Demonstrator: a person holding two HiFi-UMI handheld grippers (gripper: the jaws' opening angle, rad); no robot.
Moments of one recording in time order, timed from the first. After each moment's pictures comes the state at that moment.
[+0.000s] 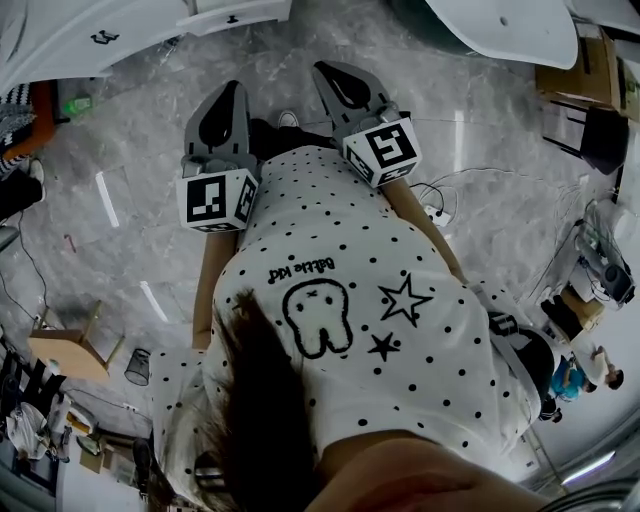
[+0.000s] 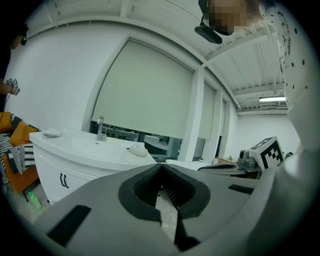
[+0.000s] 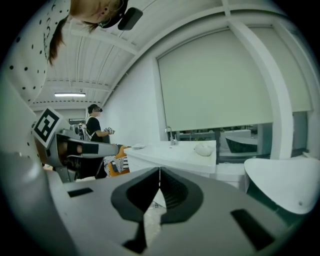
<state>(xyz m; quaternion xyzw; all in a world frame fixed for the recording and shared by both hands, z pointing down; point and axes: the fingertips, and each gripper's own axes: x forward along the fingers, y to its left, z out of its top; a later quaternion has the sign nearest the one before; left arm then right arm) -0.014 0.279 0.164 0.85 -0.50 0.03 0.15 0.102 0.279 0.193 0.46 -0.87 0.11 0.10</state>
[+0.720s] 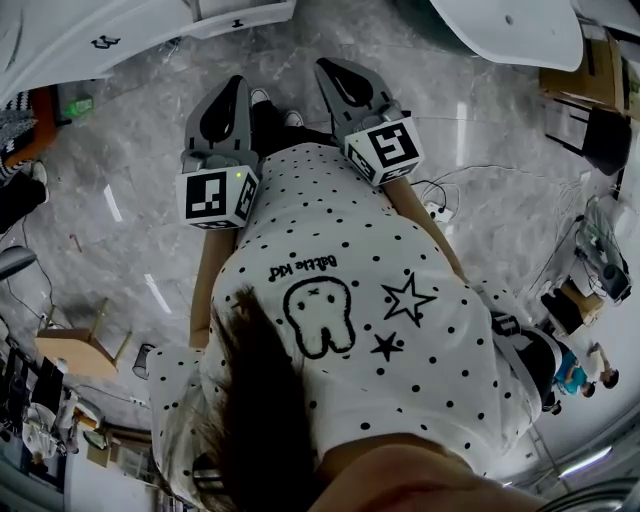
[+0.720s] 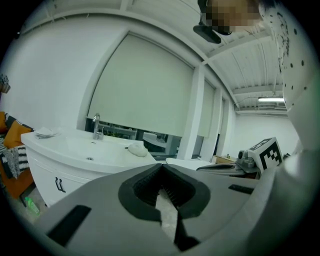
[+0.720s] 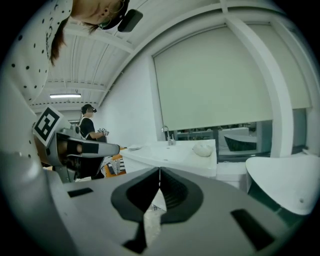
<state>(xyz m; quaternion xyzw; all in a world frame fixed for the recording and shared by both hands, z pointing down) -0.023 0.225 0.166 0.86 -0.48 0.05 0.16 0.090 0.229 0.197 0.47 -0.87 0.12 0.10</state>
